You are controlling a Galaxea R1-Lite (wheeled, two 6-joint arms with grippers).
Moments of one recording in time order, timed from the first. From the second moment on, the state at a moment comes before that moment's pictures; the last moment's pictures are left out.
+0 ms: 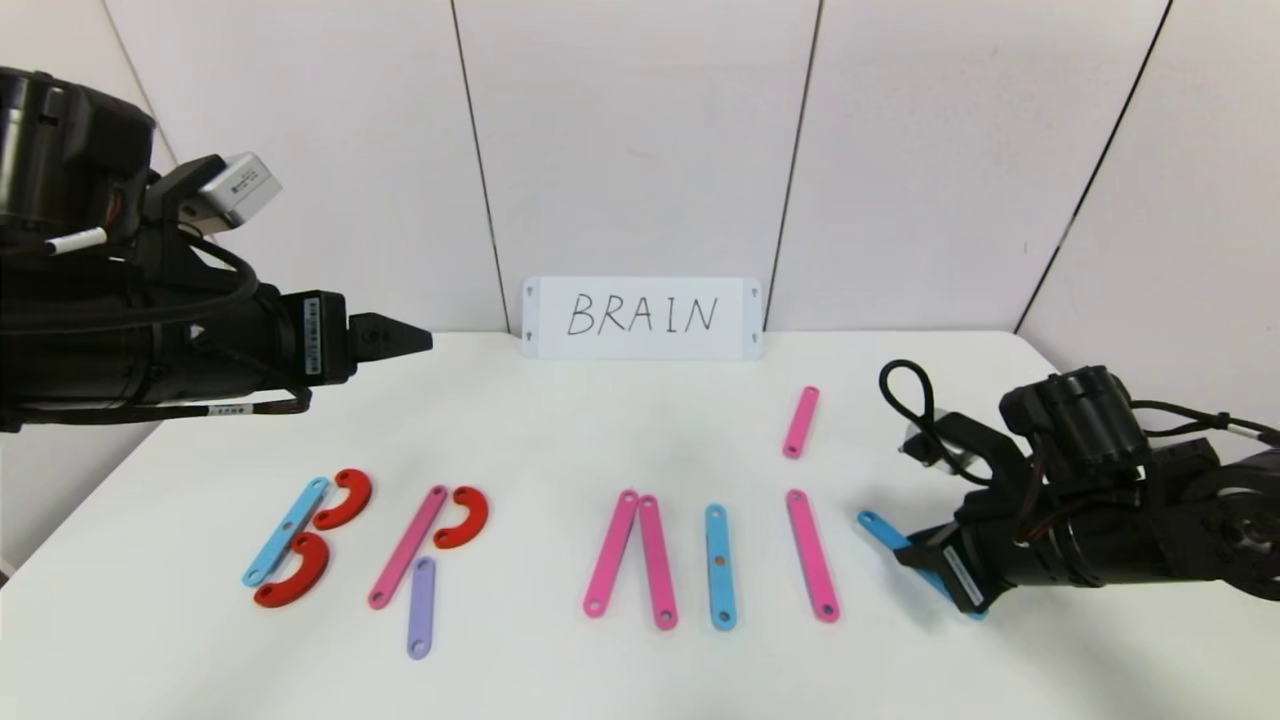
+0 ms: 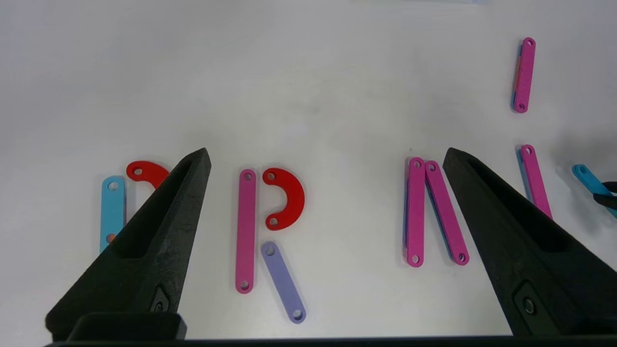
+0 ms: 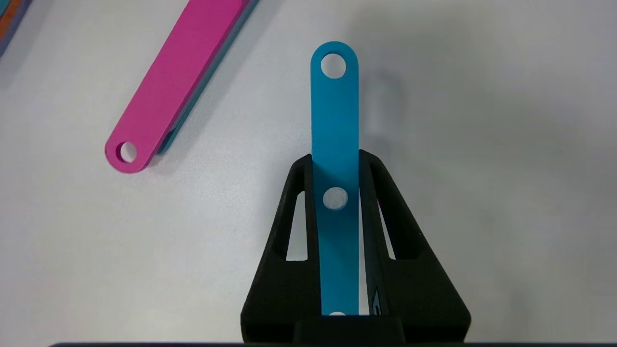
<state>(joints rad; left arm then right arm) -0.30 1.42 -1.14 0.20 -0.01 -0.25 0.26 1.75 -0.71 -0.10 0.17 -0.25</state>
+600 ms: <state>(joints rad) -0.30 1.43 -1.14 0.20 -0.01 -0.25 0.30 1.86 -0.74 -0.17 0.18 -0.26</state>
